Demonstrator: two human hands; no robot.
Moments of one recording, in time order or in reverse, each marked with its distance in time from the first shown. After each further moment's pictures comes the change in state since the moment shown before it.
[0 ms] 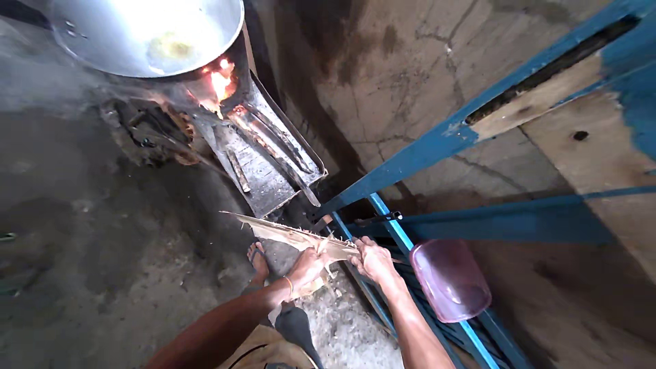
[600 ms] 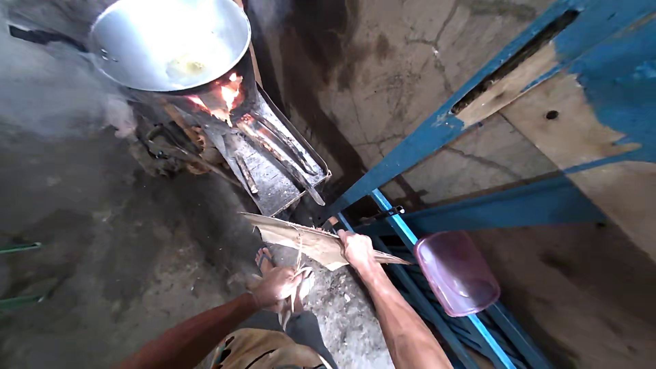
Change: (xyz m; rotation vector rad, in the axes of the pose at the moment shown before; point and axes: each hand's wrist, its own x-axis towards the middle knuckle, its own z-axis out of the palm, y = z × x) left_hand -0.054 -0.072 -0.050 0.514 -0.147 0.087; right_hand 0.024 -0.048 0.019 -0.020 0.188 -0.133
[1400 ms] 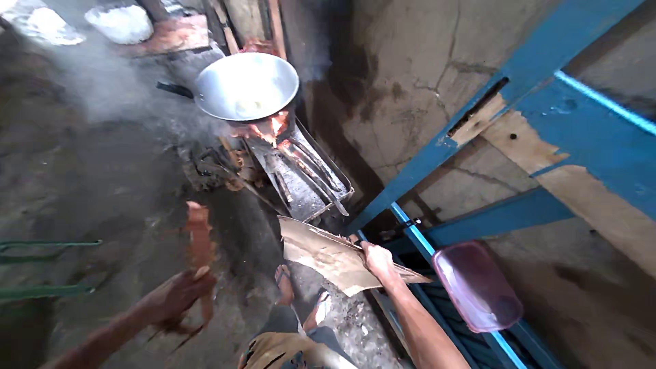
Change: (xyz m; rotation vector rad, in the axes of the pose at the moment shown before) left_hand -0.253 -0.134 -0.098 -0.403 0.335 -0.176; right_hand -0.013 -0.011 -0.006 -0.021 -0.007 0.068
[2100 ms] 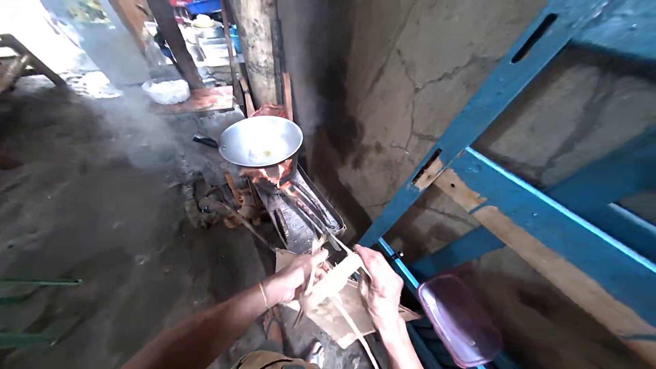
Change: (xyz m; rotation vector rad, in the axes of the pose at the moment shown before) left_hand 0.051 0.237 0.101 -0.806 -0.322 0.223; right_hand -0.117 -0.075 -0.117 0.402 1.302 -0.557
